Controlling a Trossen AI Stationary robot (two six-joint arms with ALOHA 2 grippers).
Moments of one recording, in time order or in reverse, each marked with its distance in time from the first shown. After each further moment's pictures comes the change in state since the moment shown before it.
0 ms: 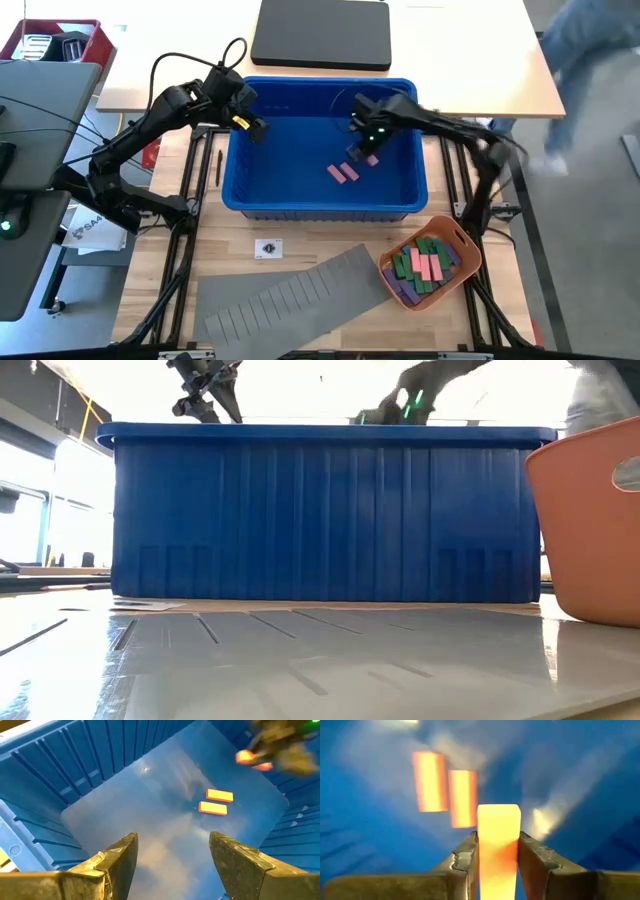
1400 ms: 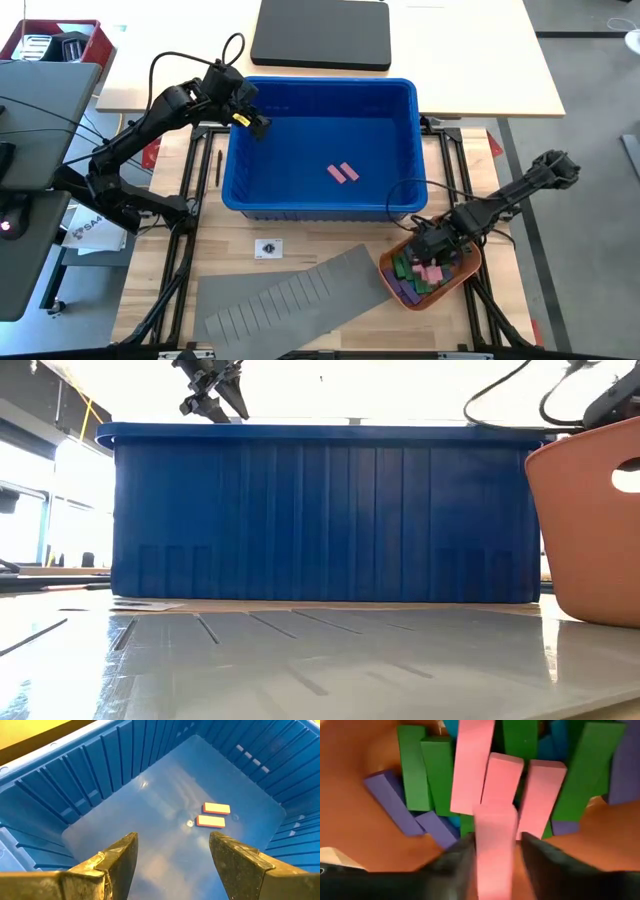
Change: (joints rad) left arm 0.000 0.000 0.000 0.076 0.001 0.044; right arm 1.036 -0.735 -0.891 0.167 -0.260 1.634
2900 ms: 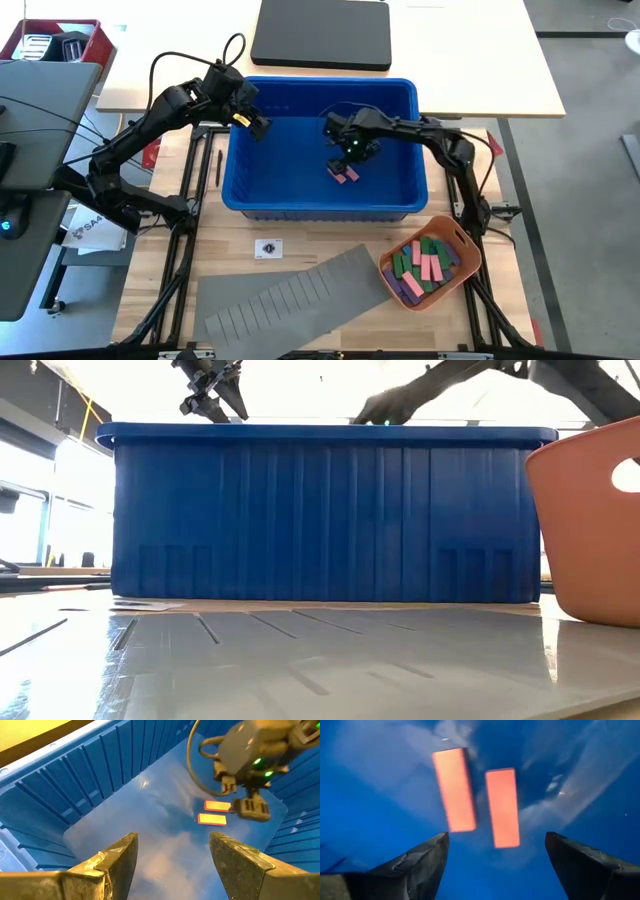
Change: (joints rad) left arm 0.000 0.000 0.000 -0.006 0.000 0.019; right arm -0.963 0.949 1.018 -0.171 0.191 -1.435
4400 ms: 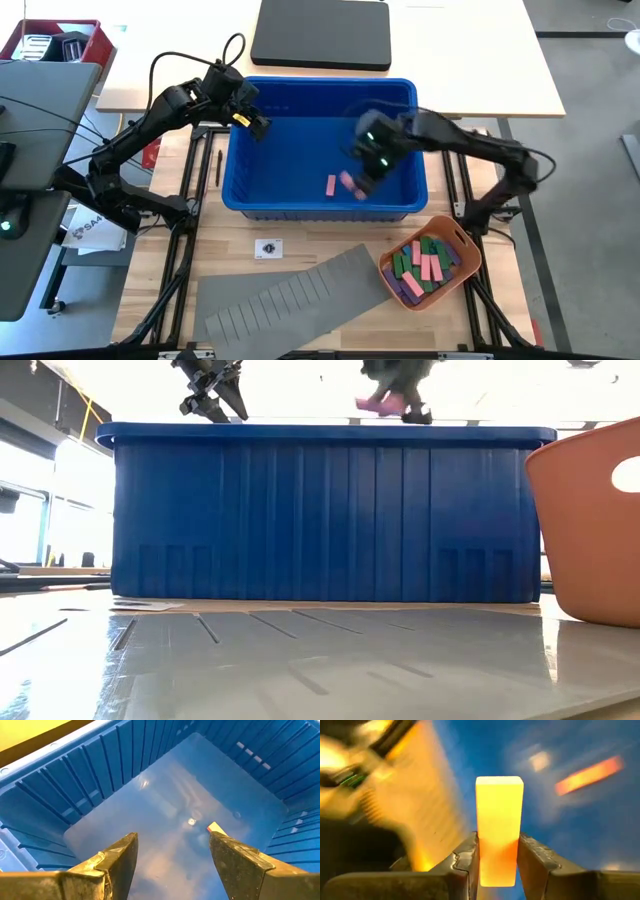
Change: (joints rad) left arm 0.001 0.000 0.000 0.000 -0.001 0.000; right arm 0.190 -0.478 -0.086 0.057 -0.281 -0.114
